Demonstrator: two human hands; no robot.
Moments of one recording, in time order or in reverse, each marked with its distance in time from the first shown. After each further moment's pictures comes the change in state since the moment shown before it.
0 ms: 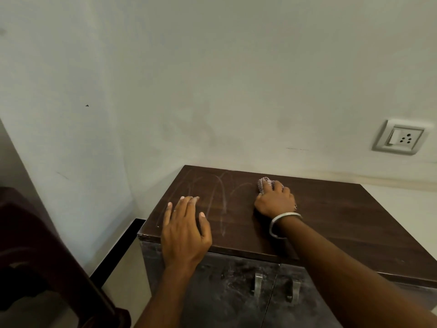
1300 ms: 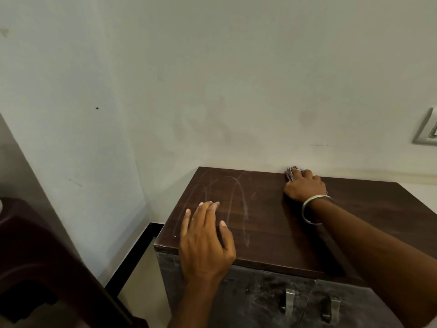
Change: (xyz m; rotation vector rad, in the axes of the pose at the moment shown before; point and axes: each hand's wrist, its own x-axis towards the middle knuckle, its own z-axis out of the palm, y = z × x) left_hand 0.000 0.001 -0.001 -0.079 0.053 0.013; right_hand 0.070 0.013 0.000 -0.016 -0.003 0.098
